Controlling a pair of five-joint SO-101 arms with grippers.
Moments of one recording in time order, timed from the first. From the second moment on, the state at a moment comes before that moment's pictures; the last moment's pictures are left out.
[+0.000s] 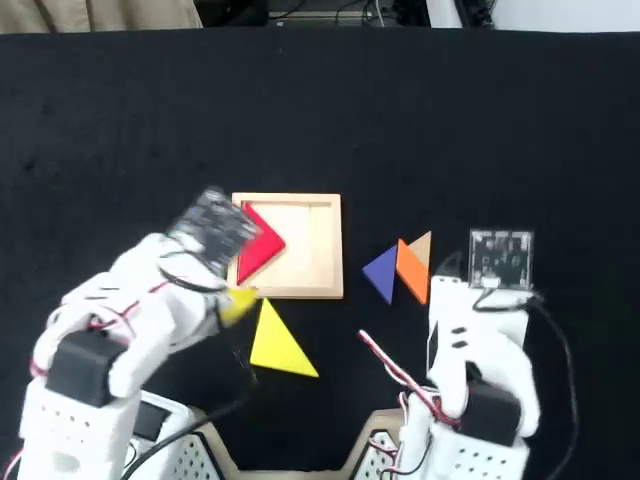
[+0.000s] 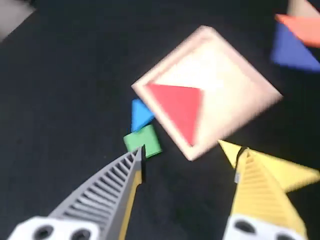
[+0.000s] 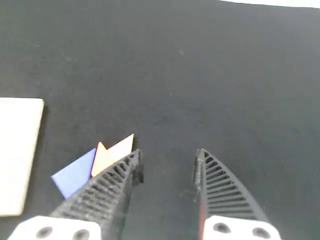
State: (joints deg) left arm 9.2 -66.9 41.0 79.4 -23.7; right arm 14.2 -91.9 70.5 64.0 11.4
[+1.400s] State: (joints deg) left arm -47.9 -104.0 91.1 70.5 -7.8; right arm -51.9 -17.0 36.7 78.9 -4.8
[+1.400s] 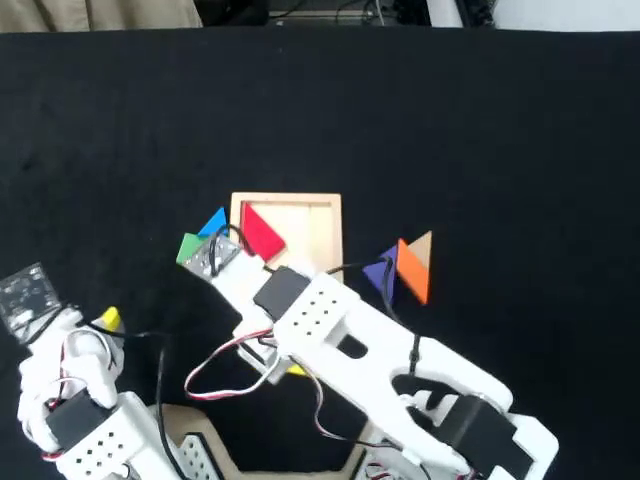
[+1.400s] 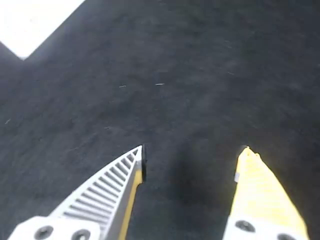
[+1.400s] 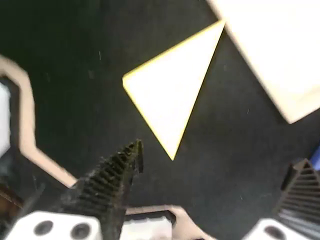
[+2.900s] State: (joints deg) left arm -60.8 -104.0 91.5 72.0 -16.7; right arm -56.6 5.1 34.0 65.5 -11.2
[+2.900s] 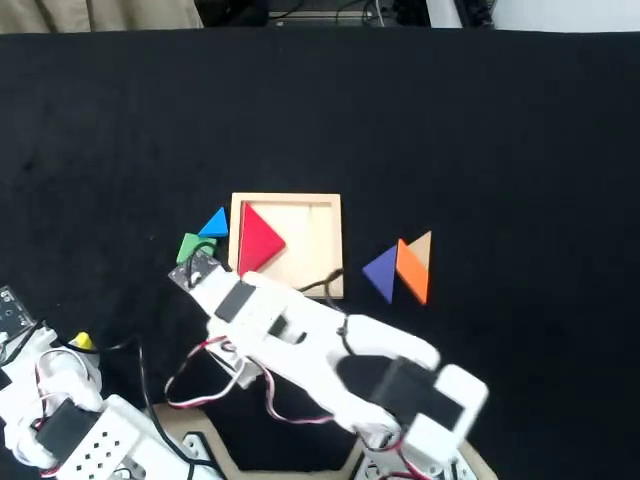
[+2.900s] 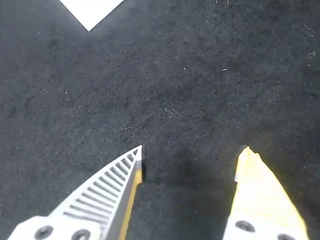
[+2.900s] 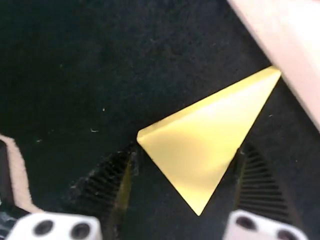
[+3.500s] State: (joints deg) left arm -60.8 -104.0 91.5 72.0 -16.7; right arm -56.4 6.6 25.4 72.1 -8.7
